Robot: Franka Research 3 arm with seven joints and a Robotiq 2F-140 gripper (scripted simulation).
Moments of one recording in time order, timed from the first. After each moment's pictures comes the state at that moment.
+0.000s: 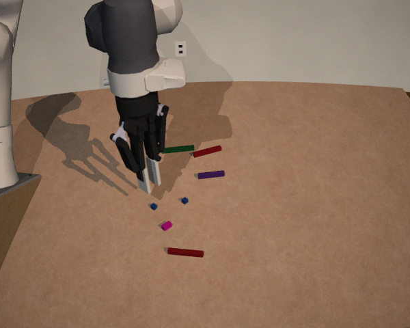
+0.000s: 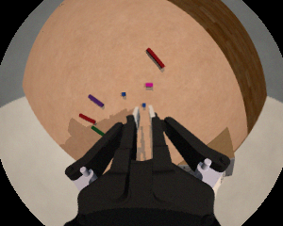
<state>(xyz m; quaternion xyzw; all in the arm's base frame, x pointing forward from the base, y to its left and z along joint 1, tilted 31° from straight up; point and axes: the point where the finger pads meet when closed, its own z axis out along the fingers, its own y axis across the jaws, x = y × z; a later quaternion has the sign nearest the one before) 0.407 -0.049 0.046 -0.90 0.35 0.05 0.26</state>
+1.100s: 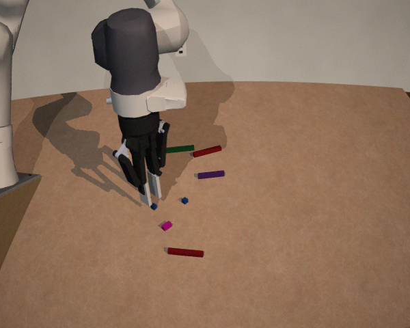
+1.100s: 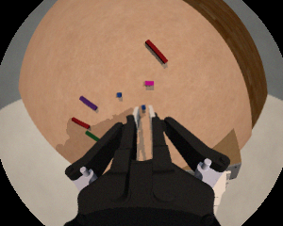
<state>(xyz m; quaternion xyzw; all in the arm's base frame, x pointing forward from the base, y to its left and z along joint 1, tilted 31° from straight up) 0.407 -0.026 0.012 -0.89 0.36 0.06 0.26</state>
